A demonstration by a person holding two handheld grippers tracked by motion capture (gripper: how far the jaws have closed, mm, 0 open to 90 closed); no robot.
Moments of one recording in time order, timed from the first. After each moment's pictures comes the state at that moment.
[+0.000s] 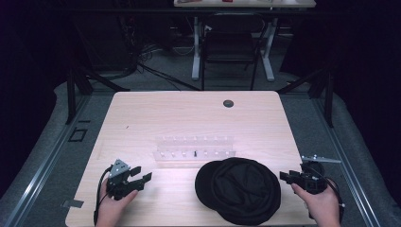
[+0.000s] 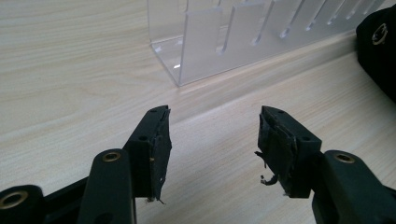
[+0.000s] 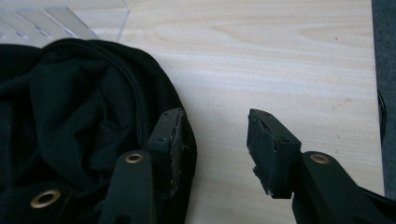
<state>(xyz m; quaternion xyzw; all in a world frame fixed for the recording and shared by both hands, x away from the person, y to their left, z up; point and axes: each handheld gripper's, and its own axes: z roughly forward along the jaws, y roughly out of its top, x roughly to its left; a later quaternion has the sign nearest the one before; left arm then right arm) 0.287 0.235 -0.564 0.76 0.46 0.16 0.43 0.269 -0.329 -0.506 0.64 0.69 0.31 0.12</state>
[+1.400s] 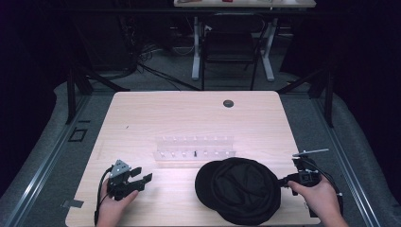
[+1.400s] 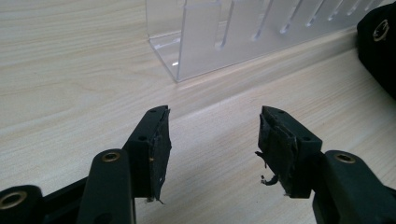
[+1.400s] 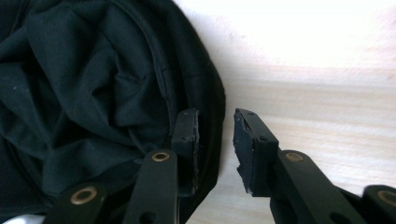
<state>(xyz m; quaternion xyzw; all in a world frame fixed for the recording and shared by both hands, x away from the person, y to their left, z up) 0.287 0.233 -0.565 0.76 0.46 0.16 0.43 0.285 -0.317 -0.500 0.69 0.69 0.20 -0.03</state>
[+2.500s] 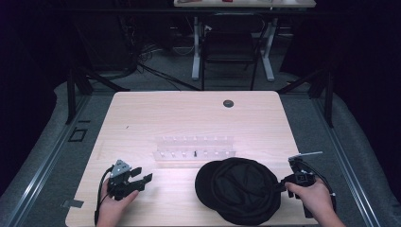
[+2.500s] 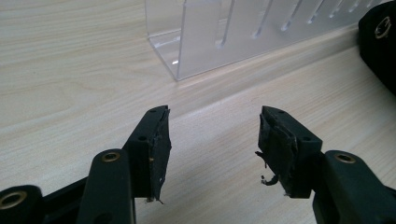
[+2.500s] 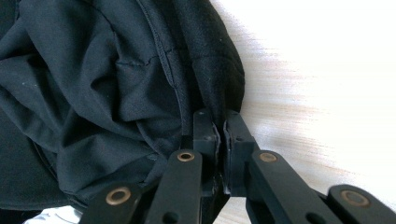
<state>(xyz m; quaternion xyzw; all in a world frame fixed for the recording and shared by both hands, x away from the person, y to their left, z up) 0.287 0.233 -0.565 0.76 0.46 0.16 0.43 0.293 -0.318 -0.521 0.70 0.68 0.19 -0.12</state>
